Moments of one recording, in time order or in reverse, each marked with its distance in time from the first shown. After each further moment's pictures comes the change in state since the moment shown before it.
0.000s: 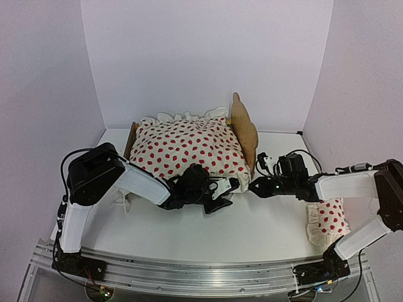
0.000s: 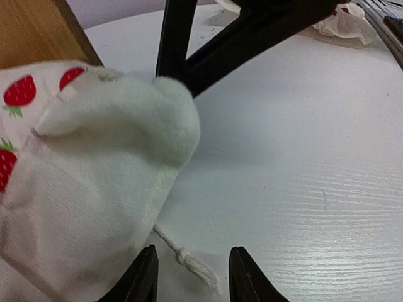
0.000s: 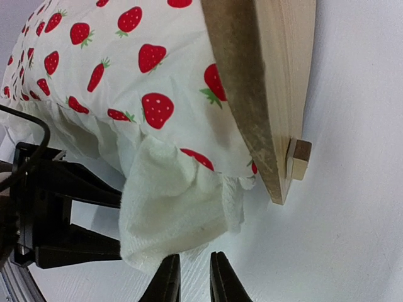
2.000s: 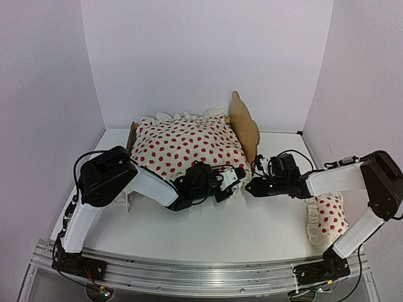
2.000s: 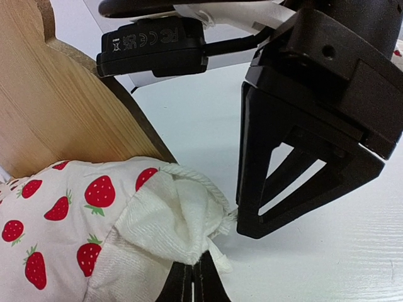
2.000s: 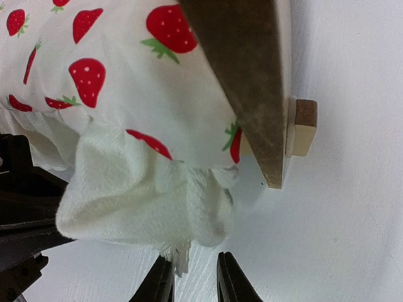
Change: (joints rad) left arm 0.000 0.112 0.097 0.317 -0.131 0.107; right arm 0.007 0.129 0.068 -0.016 0.089 0.079
